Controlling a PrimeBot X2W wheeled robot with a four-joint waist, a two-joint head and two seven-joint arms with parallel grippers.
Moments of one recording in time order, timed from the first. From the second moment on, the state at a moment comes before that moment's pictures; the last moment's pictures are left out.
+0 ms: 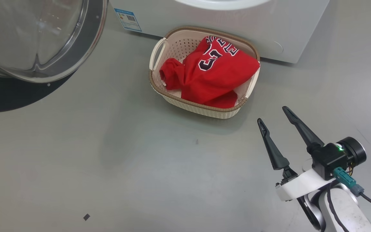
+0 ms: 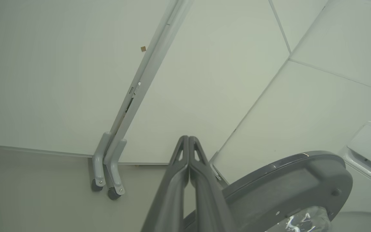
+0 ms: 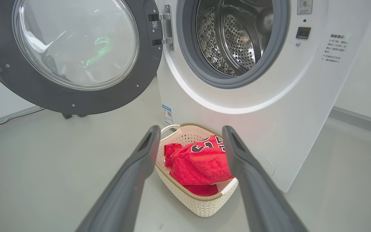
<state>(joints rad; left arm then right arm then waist) -0.47 0.33 0.65 0.29 -0.94 -0.08 0.00 -0.10 -0.14 0.26 0.02 0.13 0.12 -0.21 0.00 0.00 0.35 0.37</state>
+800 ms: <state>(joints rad) -0.84 0.46 0.95 0.74 -1.37 0.14 0.32 -0.15 -0.15 0.30 0.01 0.12 0.12 -0.20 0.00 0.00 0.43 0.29</state>
